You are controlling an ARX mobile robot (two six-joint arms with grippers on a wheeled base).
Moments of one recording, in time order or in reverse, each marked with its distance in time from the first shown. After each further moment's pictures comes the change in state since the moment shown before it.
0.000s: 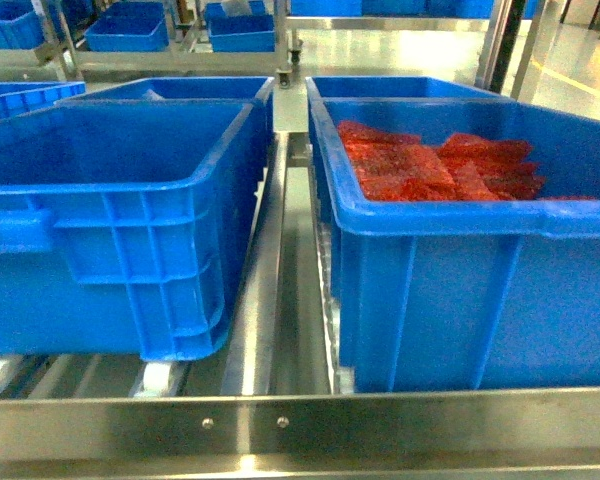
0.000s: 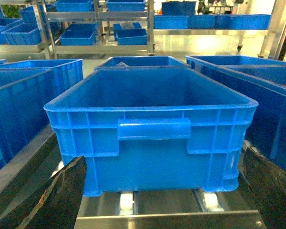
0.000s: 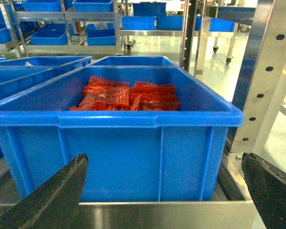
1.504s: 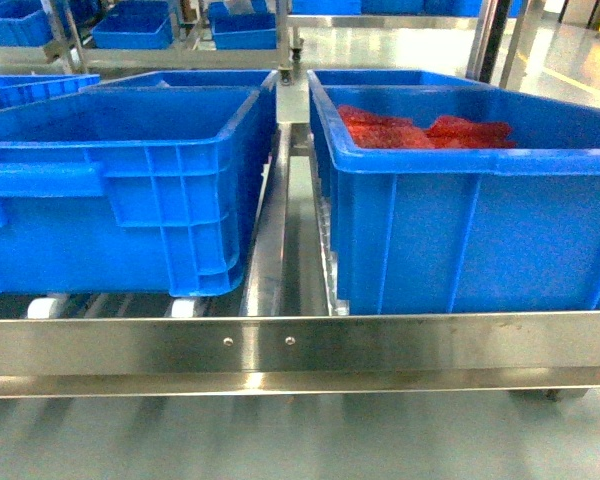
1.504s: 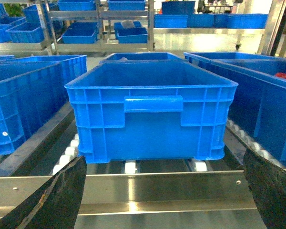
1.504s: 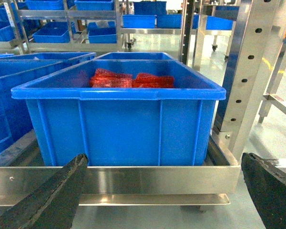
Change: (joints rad) left arm 0.000 0.000 0.000 -0.002 0.001 0.000; right arm 0.000 0.000 0.000 -0.002 0.000 0.000
